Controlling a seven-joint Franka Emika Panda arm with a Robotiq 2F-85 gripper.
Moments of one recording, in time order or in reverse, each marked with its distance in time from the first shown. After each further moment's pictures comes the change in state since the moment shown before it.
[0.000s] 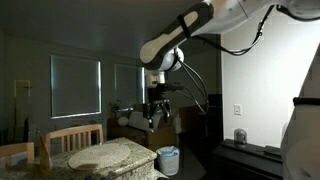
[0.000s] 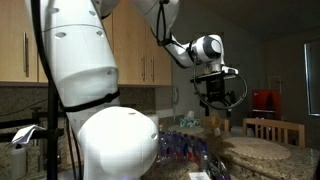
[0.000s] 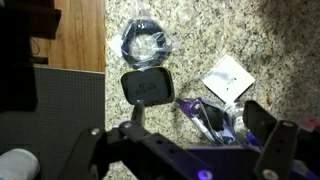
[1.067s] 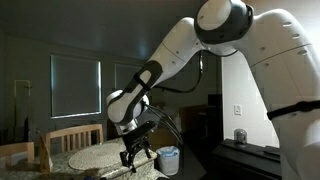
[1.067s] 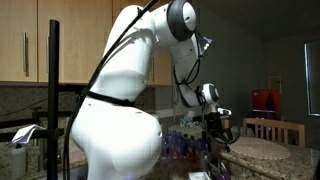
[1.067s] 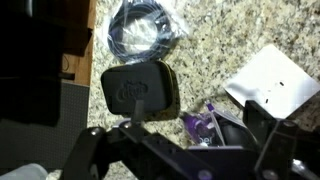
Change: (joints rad) arm 0.110 0.591 0.042 0.243 -0.233 0.121 0.289
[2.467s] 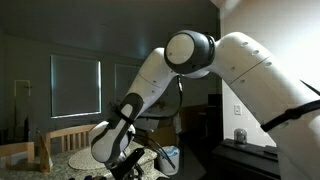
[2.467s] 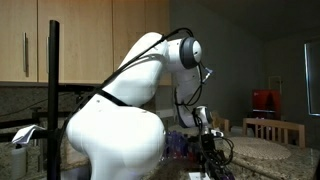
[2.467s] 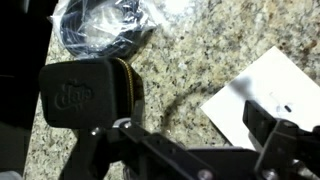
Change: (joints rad) arm 0.118 0.307 -0.039 0.142 -0.039 0.028 0.041
